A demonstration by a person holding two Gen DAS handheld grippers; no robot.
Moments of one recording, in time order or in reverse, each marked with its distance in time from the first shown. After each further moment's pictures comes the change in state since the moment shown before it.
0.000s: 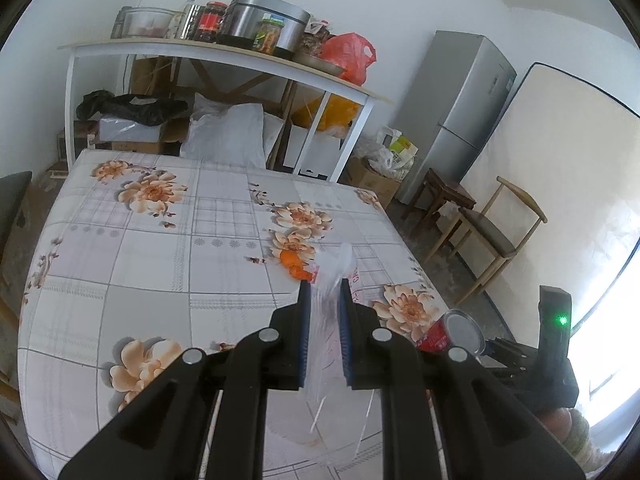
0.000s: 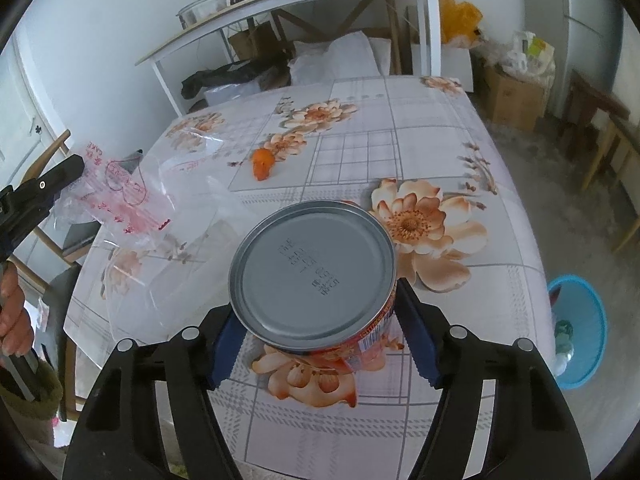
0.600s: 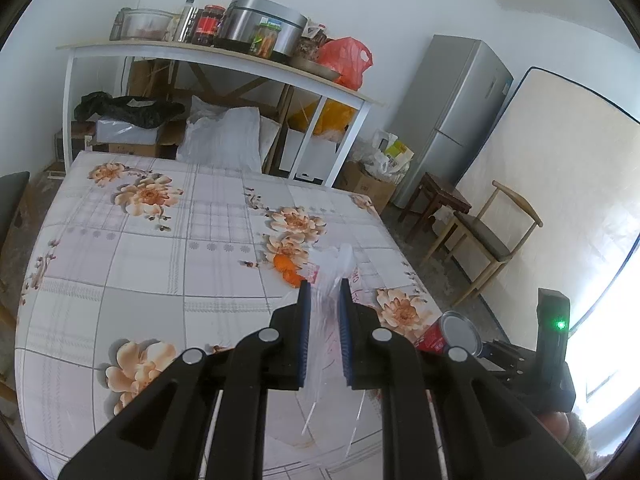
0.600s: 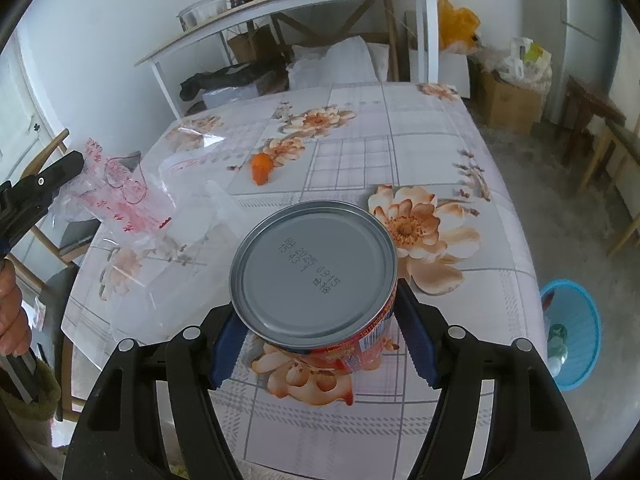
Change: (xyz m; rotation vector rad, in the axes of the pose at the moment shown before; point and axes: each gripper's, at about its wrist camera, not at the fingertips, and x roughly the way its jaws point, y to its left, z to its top) left arm -0.003 -0.005 0.002 -0.005 -0.016 -0.013; right arm -0.007 0.002 0.000 -0.013 -0.022 -0.014
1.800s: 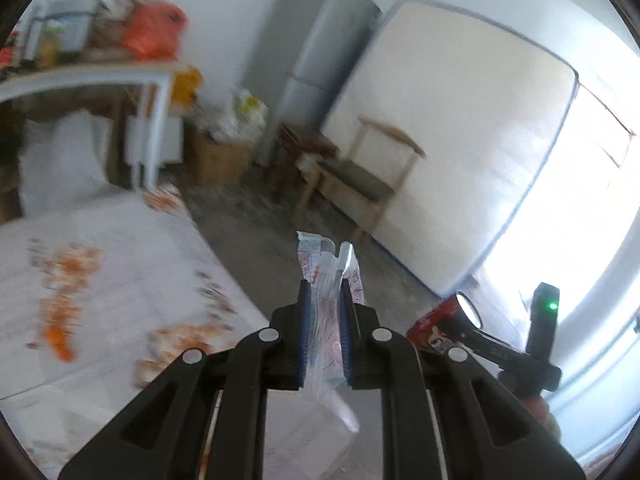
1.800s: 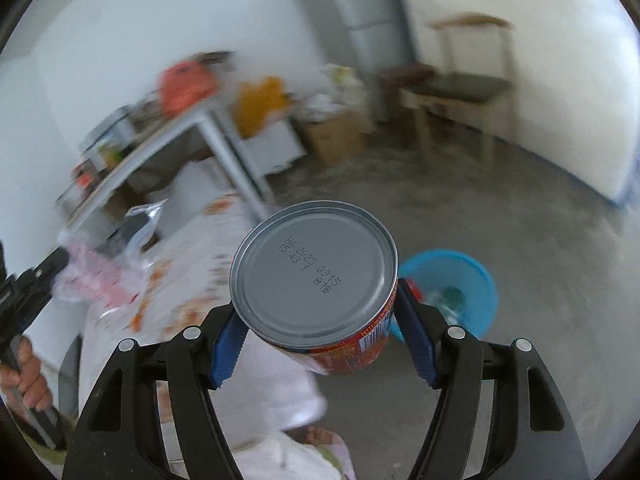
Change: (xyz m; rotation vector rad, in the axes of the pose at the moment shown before) left arm 0.110 -0.231 0.036 0.270 0.217 -0.430; right arm -0.170 -0.225 -0.089 0.641 -0.289 -0.315
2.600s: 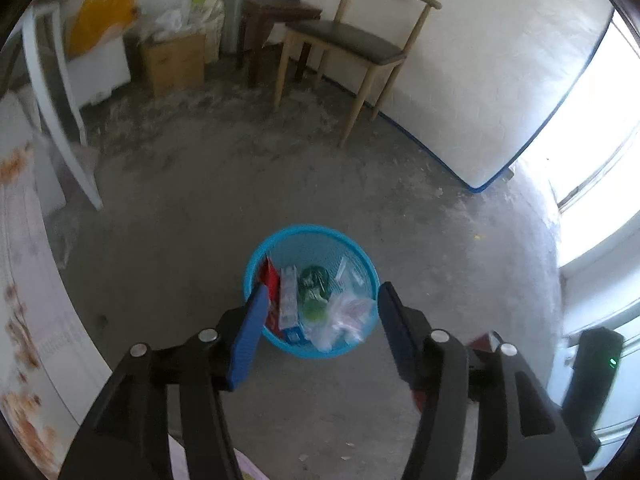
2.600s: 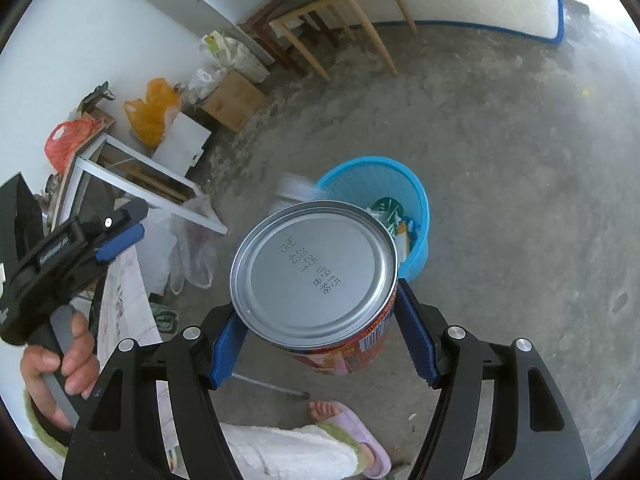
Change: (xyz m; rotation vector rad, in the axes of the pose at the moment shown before) left arm 0.314 -0.085 -0.019 0.097 0.445 0.087; right arm 0.083 -0.127 -0.025 0.381 0.220 -0.038
